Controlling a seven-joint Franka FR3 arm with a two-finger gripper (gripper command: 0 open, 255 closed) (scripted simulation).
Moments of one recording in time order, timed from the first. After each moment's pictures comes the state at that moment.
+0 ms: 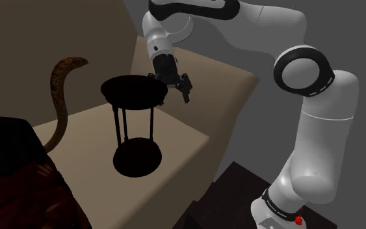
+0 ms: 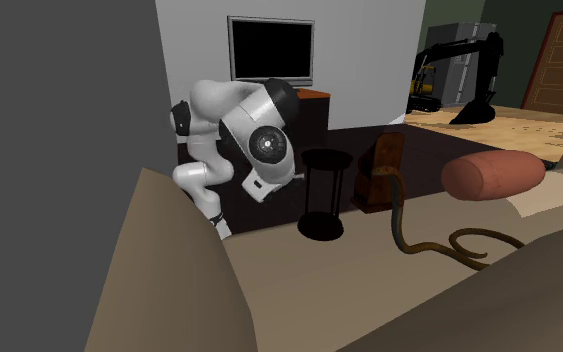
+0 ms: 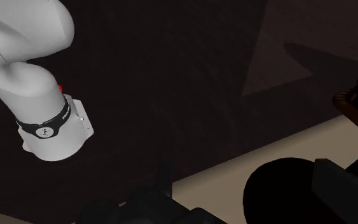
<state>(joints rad) 0.11 0.33 0.12 -1.35 0.55 0.93 0.71</state>
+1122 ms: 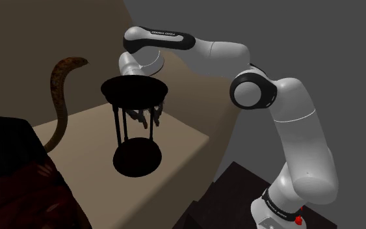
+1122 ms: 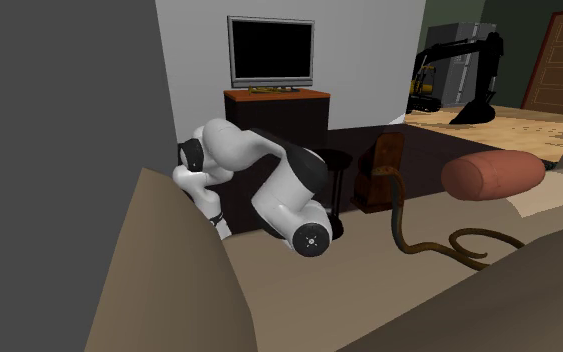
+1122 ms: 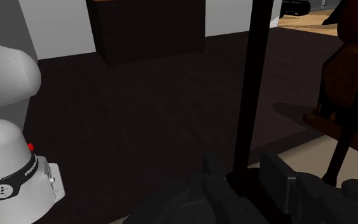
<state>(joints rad) 0.15 0.73 0.16 -1.09 0.79 0.83 0.96</state>
